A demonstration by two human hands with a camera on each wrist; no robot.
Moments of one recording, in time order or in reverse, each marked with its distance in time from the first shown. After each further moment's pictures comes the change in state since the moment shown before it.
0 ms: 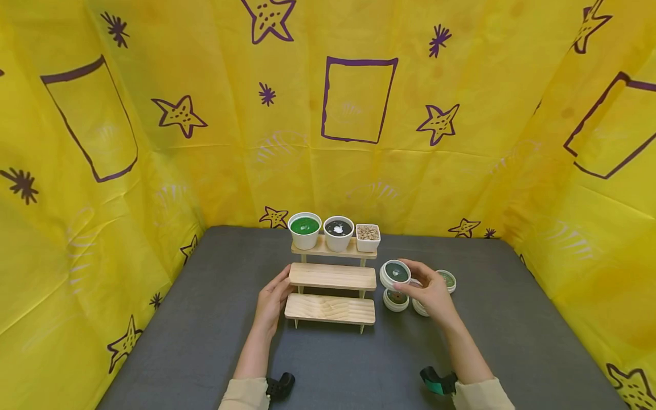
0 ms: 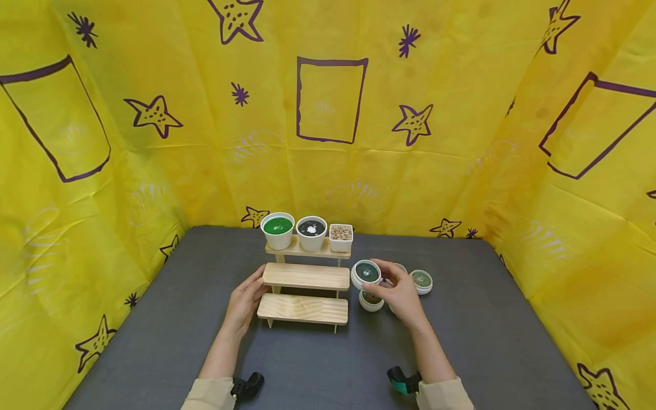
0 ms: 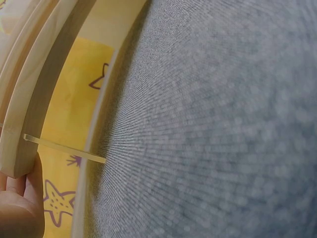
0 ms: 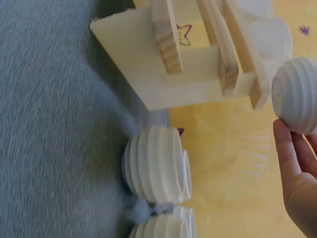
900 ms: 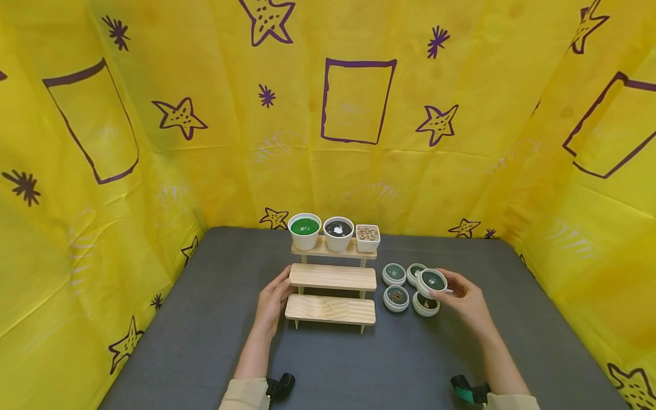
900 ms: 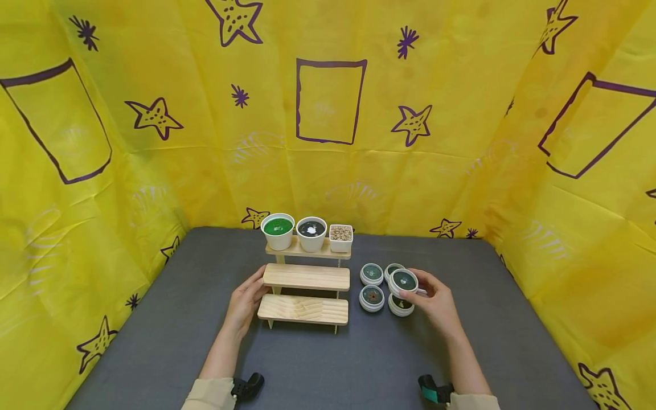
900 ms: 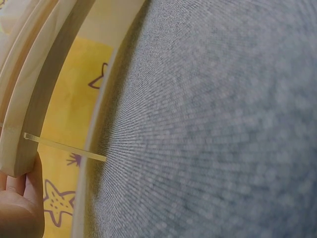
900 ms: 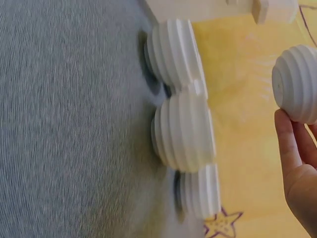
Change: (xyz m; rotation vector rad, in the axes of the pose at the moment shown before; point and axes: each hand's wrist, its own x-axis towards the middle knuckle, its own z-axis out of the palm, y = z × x) left_hand -0.001 0.000 0.000 0.010 -0.009 0.009; right_hand -0.024 0.029 -0.059 -0.072 0.094 0.067
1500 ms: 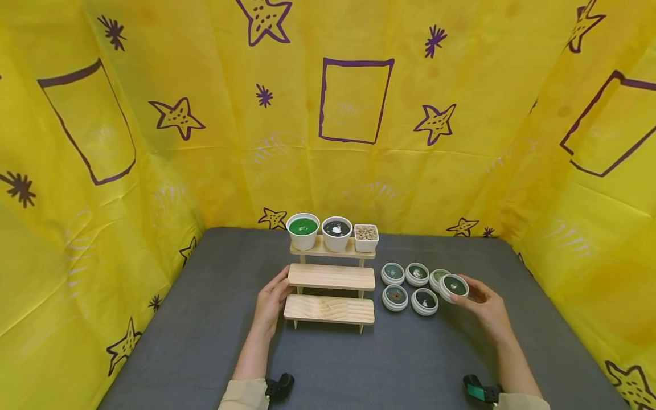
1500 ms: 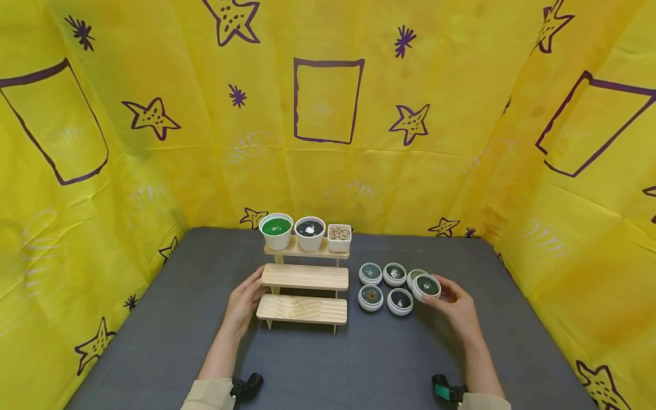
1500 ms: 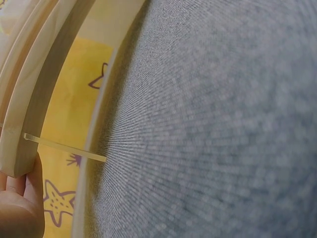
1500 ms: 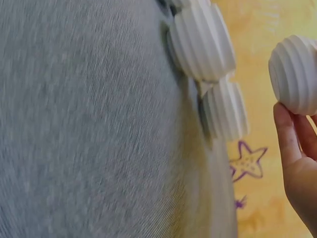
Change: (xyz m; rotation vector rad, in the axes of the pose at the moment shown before) left_hand -0.002 0.003 0.000 0.035 0.007 -0.012; right_hand -0.004 0.042 -0.039 0.039 0.103 0.110
